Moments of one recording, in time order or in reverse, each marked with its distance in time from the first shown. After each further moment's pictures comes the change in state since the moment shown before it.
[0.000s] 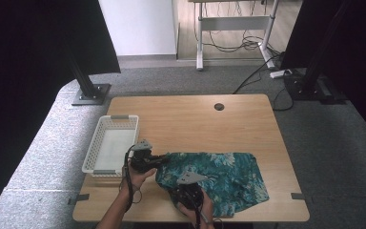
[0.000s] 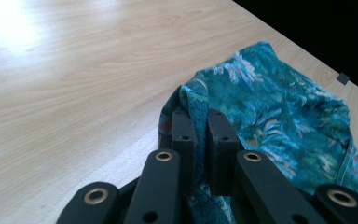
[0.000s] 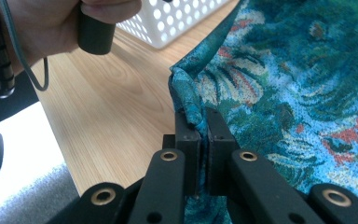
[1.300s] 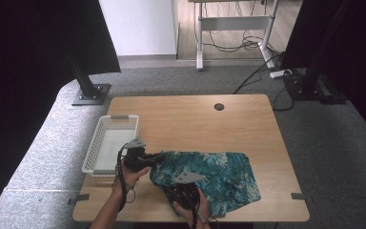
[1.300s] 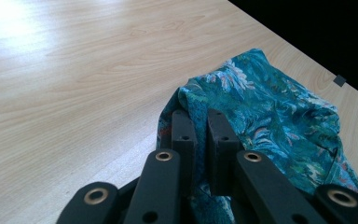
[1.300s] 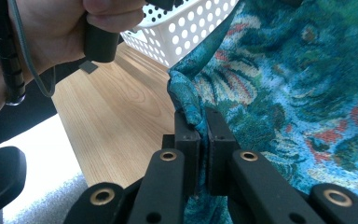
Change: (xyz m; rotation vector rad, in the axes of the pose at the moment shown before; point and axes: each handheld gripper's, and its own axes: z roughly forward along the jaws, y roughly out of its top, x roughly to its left) left arm 0.003 0.006 -0.020 0.005 0.008 -0.001; right arm 0.009 0.007 0.001 -0.060 0.040 0.012
